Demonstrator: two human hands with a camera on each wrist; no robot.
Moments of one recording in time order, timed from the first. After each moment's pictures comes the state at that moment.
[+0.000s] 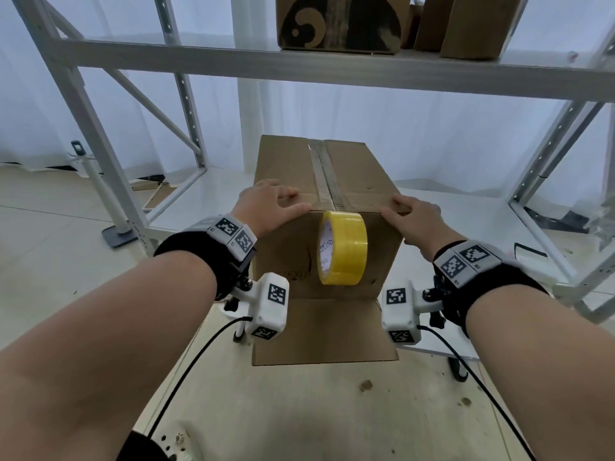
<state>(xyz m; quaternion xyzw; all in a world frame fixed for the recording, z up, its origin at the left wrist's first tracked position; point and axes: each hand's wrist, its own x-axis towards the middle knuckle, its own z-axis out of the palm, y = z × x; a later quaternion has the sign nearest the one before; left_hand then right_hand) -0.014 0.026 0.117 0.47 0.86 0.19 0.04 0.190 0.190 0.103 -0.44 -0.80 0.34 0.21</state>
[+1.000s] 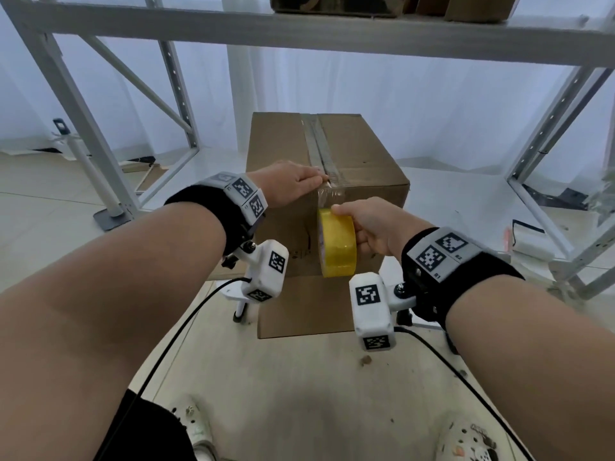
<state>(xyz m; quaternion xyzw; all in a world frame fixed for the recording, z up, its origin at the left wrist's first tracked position) -0.015 0.053 0.122 0.63 0.76 0.09 0.09 0.159 0.117 0.108 -0.44 -0.64 0.63 0.07</state>
